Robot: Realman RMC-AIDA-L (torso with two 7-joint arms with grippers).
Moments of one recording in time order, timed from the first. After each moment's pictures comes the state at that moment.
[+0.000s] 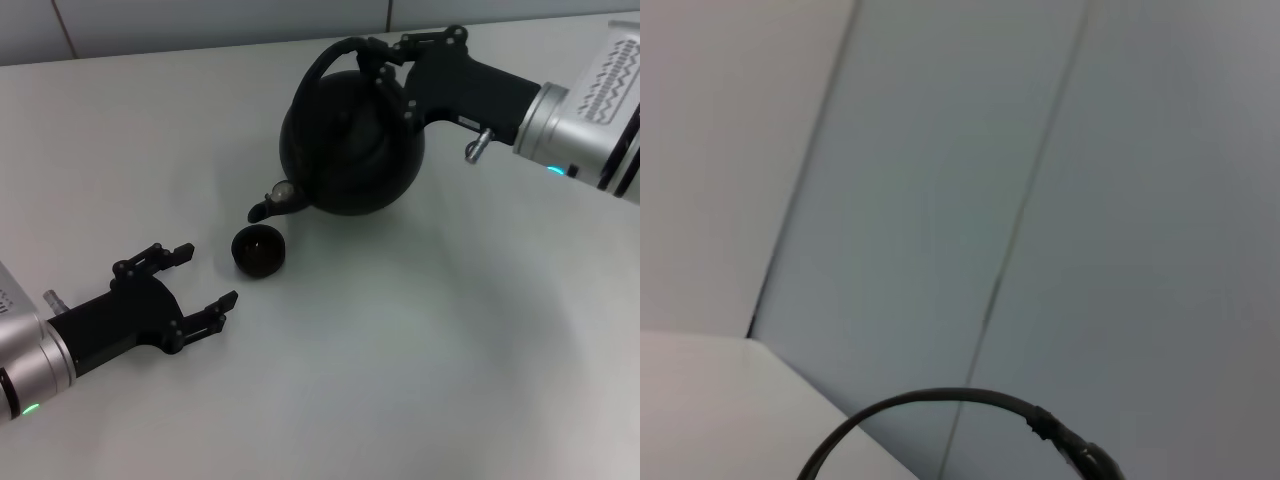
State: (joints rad) left arm -0.20 -2.05 1.62 0.66 1.13 0.96 -0.84; right arm 0.70 2.08 -0.39 -0.25 -1.77 -1.28 0.47
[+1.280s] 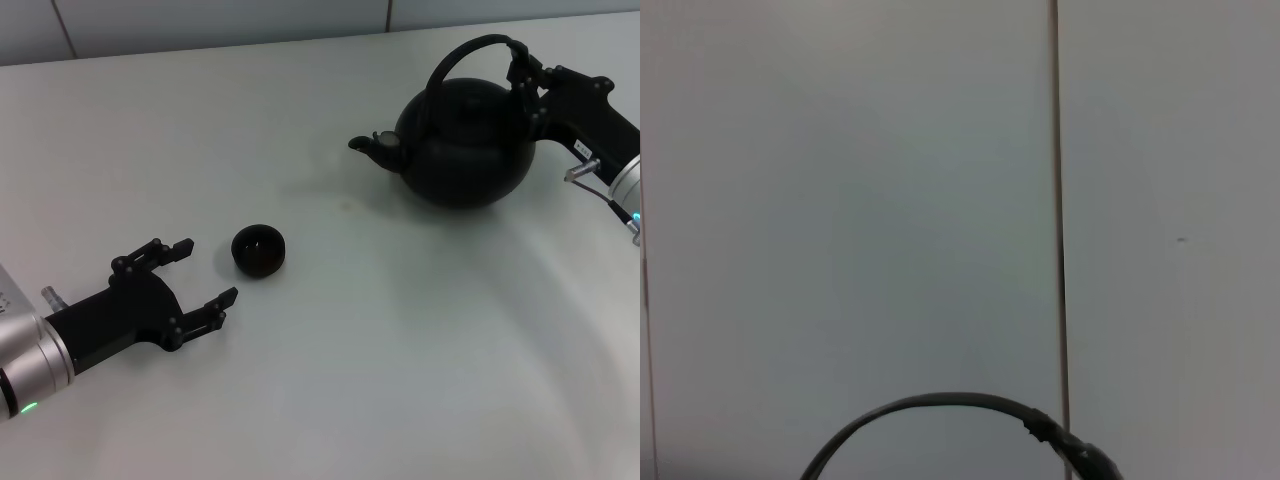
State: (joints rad) left arm -0.18 -2.06 1.61 0.70 1.14 0.96 -0.84; right arm 0.51 2.08 -0.35 -0.15 -1.42 -1.19 0.52
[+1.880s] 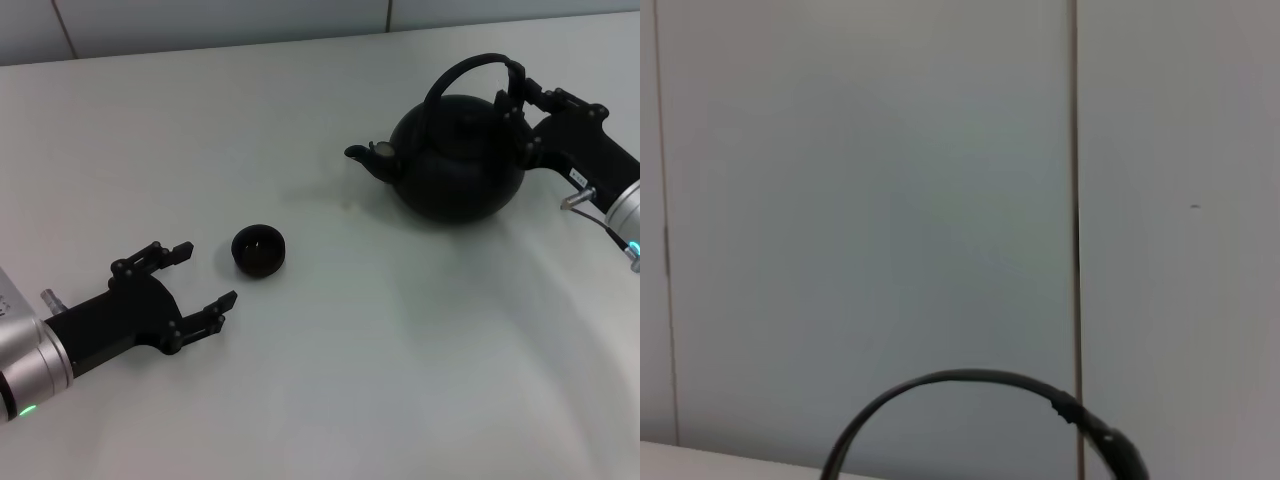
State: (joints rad) left arm -0.18 -2.05 1.62 0.70 1.14 0.96 -0.84; right arm 0.47 2.08 -0.36 -0.11 -1.42 -1.20 0.47
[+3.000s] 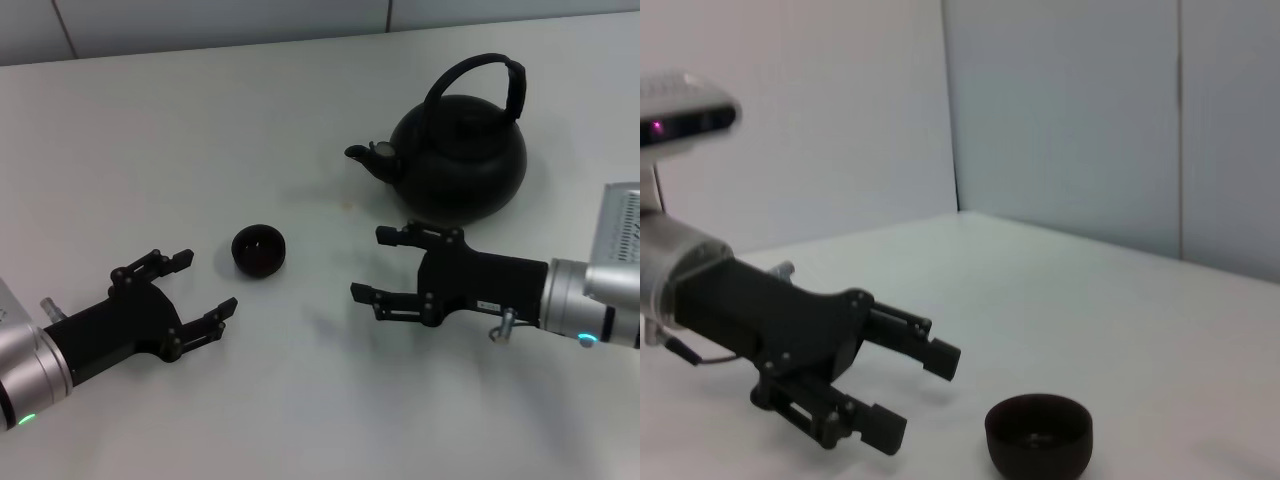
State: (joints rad) left arm -0.17 -2.05 1.62 0.70 1.14 0.97 -0.86; right arm 0.47 2.09 -0.79 -0.23 -1.74 -1.34 0.76
